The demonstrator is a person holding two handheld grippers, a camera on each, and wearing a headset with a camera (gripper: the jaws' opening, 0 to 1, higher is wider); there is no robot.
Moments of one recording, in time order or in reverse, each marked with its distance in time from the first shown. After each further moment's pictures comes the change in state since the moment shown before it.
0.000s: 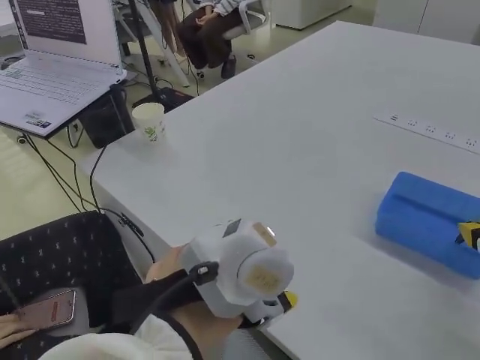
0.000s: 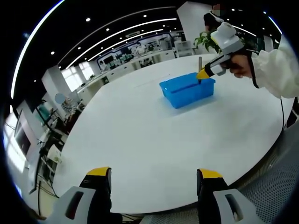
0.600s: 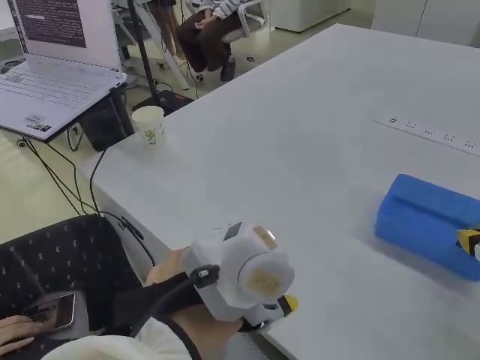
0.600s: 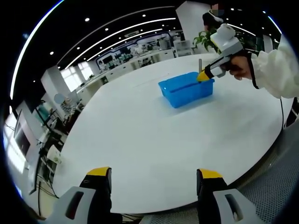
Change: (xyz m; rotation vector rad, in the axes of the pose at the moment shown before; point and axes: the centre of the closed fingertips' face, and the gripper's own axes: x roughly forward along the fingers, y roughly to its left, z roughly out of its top) left arm -0.001 -0.002 -0.001 0.005 0.003 -0.006; right arm 0.002 0.003 -0.010 0.018 0.015 0.008
